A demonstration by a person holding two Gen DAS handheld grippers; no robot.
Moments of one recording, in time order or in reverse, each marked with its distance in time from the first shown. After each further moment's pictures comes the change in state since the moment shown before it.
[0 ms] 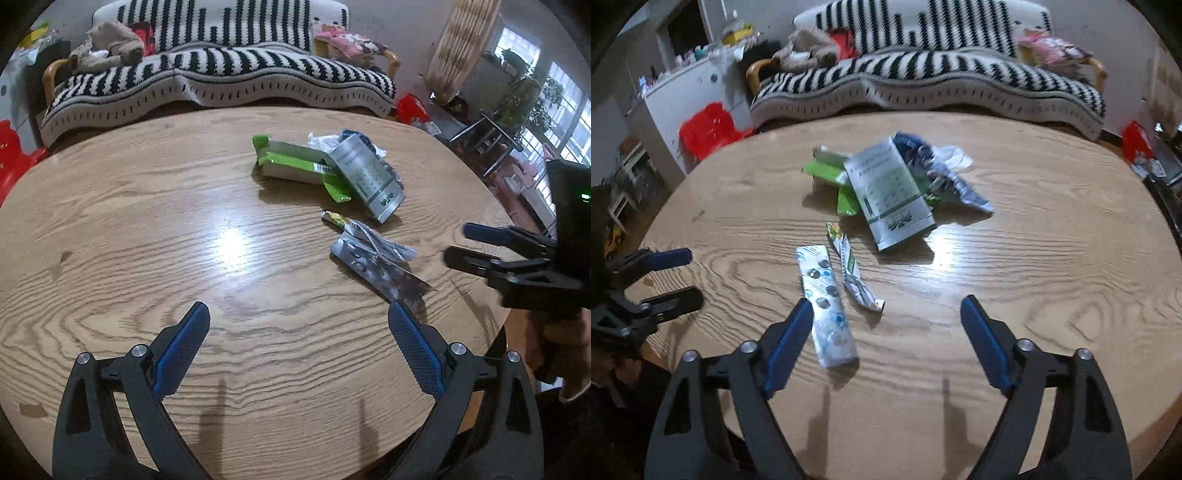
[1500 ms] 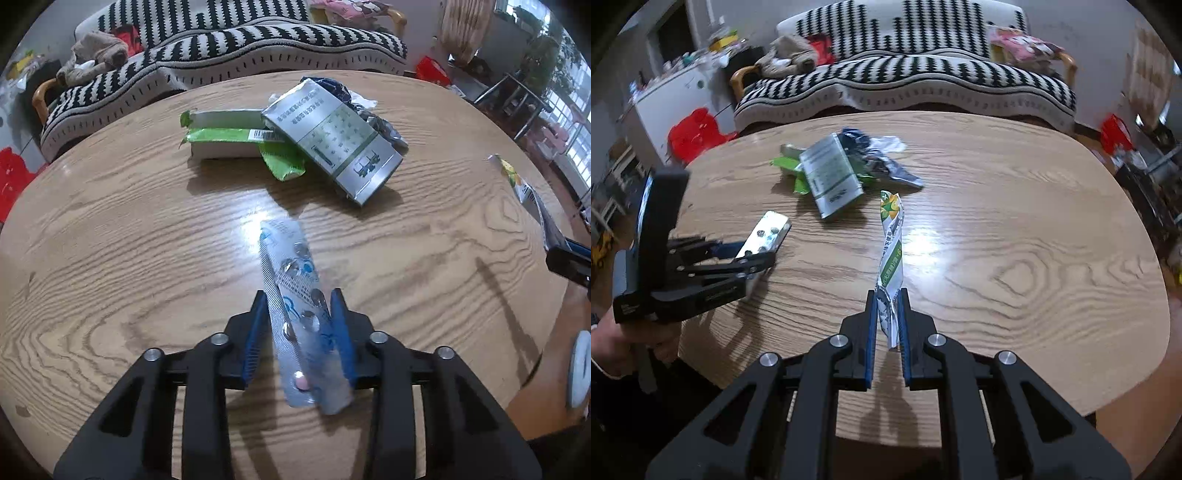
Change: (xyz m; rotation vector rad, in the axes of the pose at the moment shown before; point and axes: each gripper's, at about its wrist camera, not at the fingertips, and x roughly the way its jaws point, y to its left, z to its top) left arm 0.076 -0.079 0.015 0.074 0.087 0.172; right arm -0.064 -0.050 -0.045 0.052 -0.025 -0.071
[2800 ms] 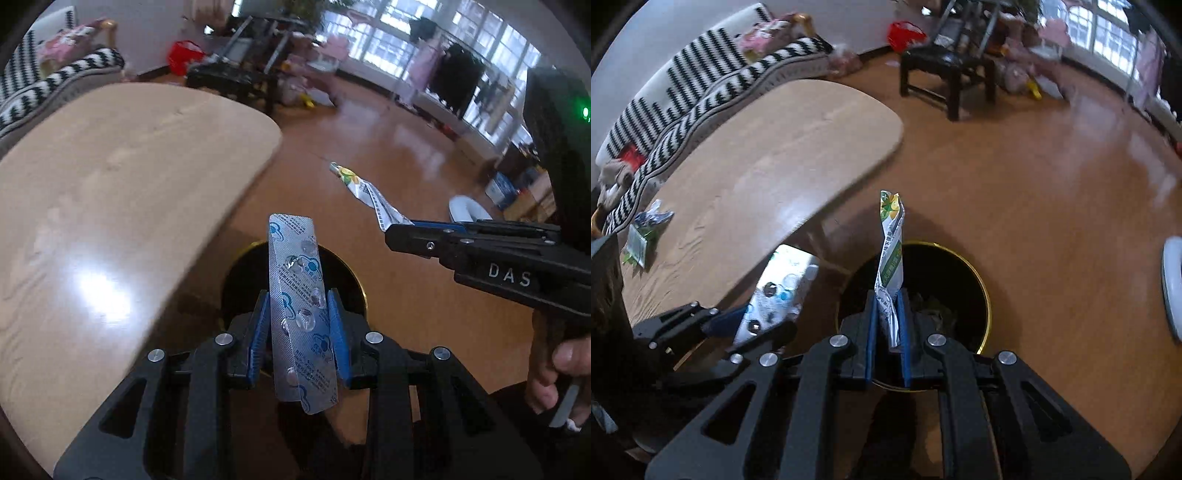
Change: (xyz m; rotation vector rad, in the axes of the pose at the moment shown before) left arm -0.014 -0.357 -0.053 0.582 0.047 -0.629; right arm -0.128 -0.213 -0.188 0.695 0.038 -0.363
